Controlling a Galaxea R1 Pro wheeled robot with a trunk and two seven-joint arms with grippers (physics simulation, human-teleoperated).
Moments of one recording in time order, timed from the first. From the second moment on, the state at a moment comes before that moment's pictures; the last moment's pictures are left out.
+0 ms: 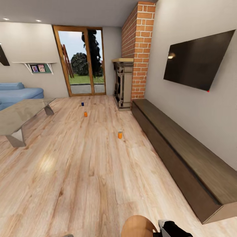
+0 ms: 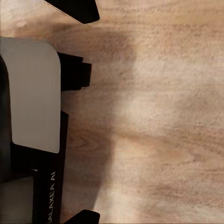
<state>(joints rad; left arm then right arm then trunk) -0.23 0.06 0.20 -0.55 0.02 0.52 -0.21 -0.54 0.01 0.09 -0.13 -0.10 0.43 -0.03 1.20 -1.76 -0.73</state>
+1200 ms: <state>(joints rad) -0.23 0.06 0.20 -0.52 0.02 0.50 -0.21 -0.52 0.01 0.09 -0.13 -0.10 0.43 -0.03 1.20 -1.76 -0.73</state>
